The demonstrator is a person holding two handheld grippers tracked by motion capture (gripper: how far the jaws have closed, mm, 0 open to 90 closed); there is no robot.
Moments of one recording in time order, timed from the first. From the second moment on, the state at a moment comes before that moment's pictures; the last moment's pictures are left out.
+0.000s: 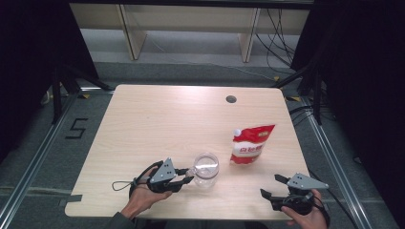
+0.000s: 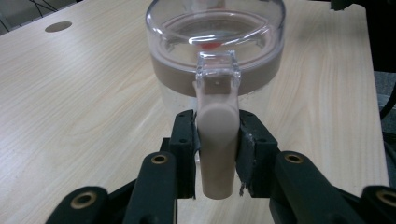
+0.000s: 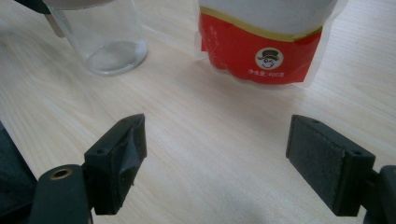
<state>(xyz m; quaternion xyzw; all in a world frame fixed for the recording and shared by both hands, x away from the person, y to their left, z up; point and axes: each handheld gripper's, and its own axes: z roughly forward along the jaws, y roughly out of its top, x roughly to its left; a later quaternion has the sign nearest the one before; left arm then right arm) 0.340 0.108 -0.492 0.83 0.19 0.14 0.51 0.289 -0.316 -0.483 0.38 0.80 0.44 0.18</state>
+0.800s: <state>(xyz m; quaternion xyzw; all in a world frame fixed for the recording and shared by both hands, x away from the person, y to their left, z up) 0.350 0.111 -0.493 0.82 0.22 0.15 0.51 0.288 -0.312 -0.483 0.39 0.79 0.44 0.16</state>
